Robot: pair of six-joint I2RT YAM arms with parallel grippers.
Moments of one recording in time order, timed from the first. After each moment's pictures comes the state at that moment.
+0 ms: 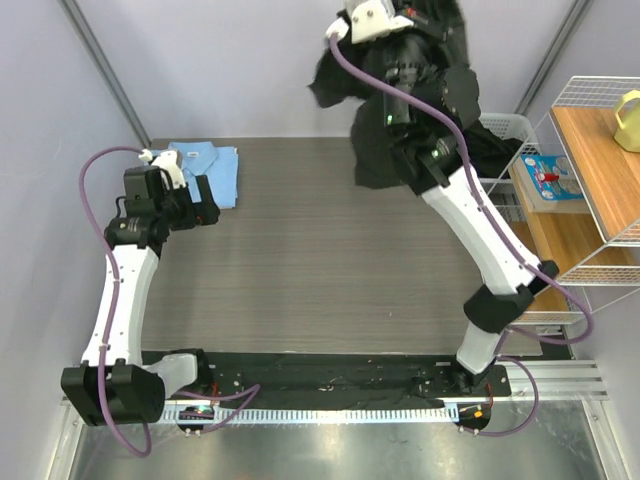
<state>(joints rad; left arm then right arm) 0.05 1.16 1.19 -0.70 0.15 -0.11 0.67 1.80 2.30 0.36 0.52 -1.33</state>
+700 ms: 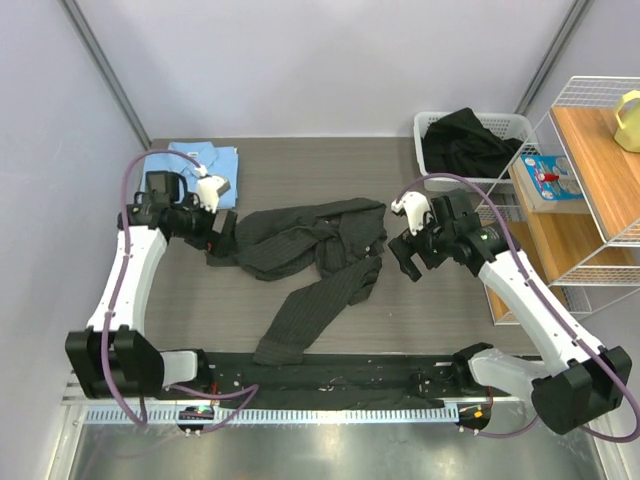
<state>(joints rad) 0.03 1.25 1.20 -0.92 0.48 0.39 0.37 1.12 1.04 -0.84 -0.08 -0.35</state>
